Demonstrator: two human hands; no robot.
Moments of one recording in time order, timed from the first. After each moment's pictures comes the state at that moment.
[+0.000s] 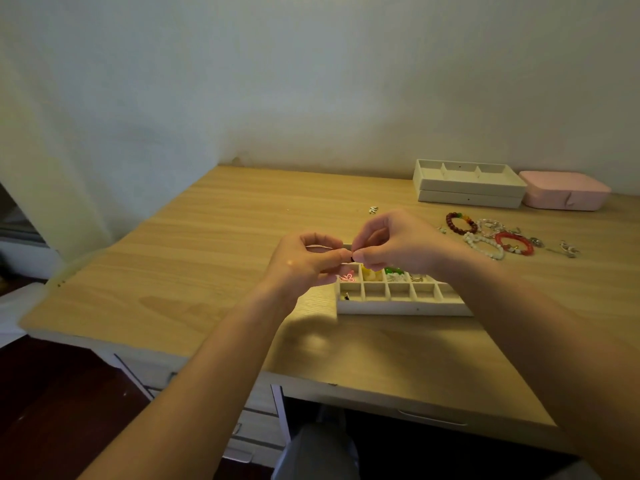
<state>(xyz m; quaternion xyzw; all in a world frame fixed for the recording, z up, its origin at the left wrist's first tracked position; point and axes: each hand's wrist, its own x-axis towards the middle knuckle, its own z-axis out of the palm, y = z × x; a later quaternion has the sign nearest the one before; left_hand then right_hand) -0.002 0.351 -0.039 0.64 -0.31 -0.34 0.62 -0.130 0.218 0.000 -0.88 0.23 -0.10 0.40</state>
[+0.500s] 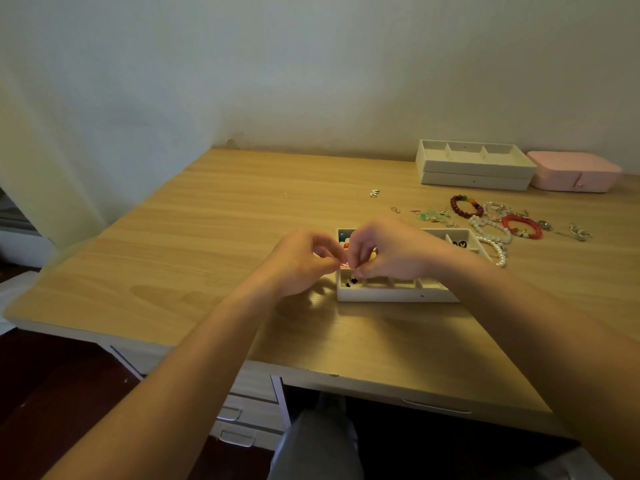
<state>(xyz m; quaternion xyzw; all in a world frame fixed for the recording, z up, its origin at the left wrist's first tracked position) 0.018 0.343 -0.061 0.74 -0.49 -0.22 0.40 -0.118 0.215 -0.029 -0.94 0.18 -0.01 0.27</state>
